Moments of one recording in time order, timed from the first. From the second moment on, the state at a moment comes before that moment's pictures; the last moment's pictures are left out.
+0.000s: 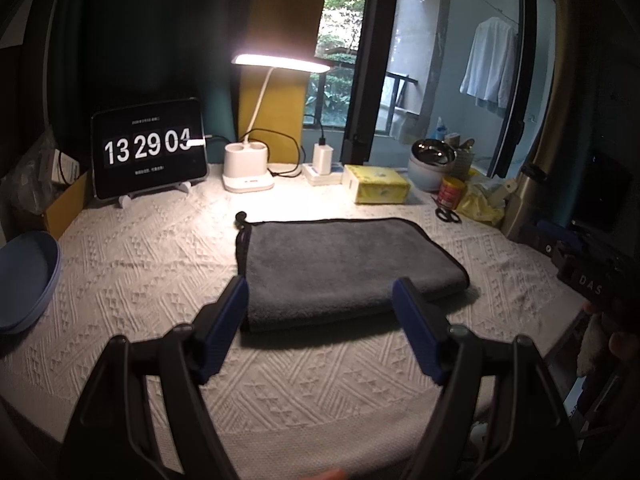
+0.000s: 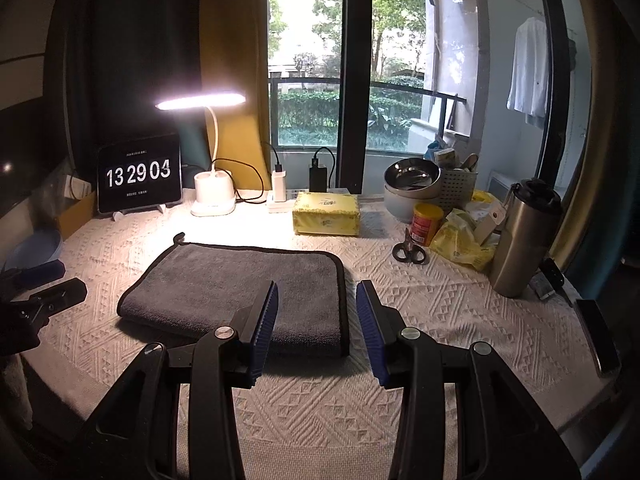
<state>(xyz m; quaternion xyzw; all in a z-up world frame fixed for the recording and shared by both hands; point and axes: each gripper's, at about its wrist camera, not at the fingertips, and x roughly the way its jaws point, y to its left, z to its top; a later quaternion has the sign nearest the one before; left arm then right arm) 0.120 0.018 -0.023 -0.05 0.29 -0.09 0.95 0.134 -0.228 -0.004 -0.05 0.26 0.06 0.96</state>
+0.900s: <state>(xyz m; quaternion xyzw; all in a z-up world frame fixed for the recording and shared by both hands) 0.012 0.009 0.052 -0.03 0.12 -0.10 0.99 0.028 -0.247 0.059 -0.05 0.15 0.05 0.99</state>
